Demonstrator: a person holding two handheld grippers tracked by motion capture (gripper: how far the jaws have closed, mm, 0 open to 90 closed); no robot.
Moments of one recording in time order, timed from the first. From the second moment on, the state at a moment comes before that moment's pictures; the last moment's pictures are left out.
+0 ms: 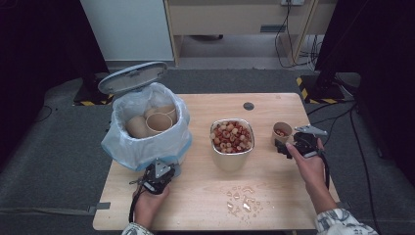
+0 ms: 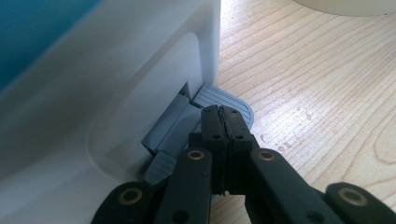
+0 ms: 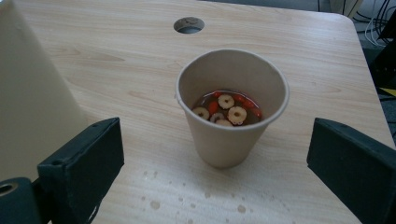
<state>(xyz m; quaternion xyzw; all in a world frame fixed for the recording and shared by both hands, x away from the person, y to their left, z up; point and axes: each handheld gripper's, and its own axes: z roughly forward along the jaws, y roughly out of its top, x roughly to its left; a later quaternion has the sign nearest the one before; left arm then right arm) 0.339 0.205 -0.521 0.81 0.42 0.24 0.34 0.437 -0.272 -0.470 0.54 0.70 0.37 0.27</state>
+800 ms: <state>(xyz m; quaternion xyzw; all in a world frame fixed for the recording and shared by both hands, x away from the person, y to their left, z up) 0.339 0.204 -0.521 0.81 0.42 0.24 0.34 0.476 -0.270 -0.514 0.56 0.68 0.38 0.28</state>
